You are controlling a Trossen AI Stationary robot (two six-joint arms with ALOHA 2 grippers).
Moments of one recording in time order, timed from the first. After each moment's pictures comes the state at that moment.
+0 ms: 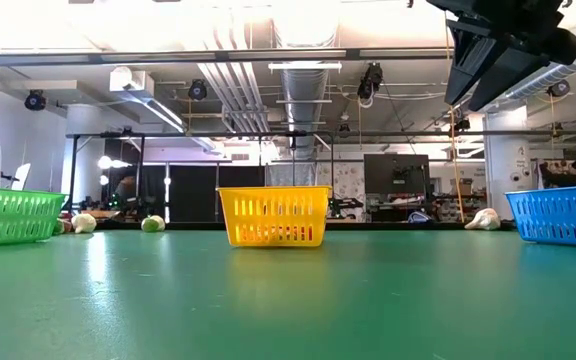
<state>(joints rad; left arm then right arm) -0.99 1.75 1.13 -0.92 0.23 -1.85 0.48 1.49 1.17 -1.17 0.65 1.47</state>
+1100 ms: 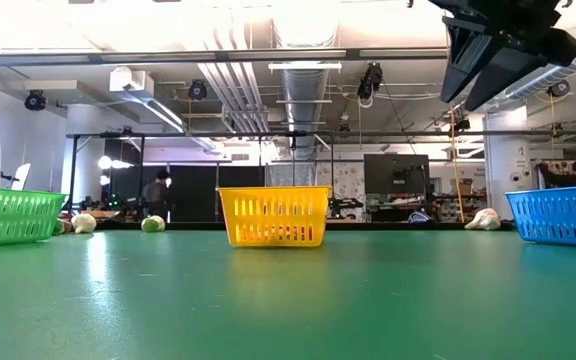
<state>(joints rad) -0.97 1.76 1.00 -0.86 -0.10 -1.82 0.48 1.49 1.17 -1.13 0.65 1.47</state>
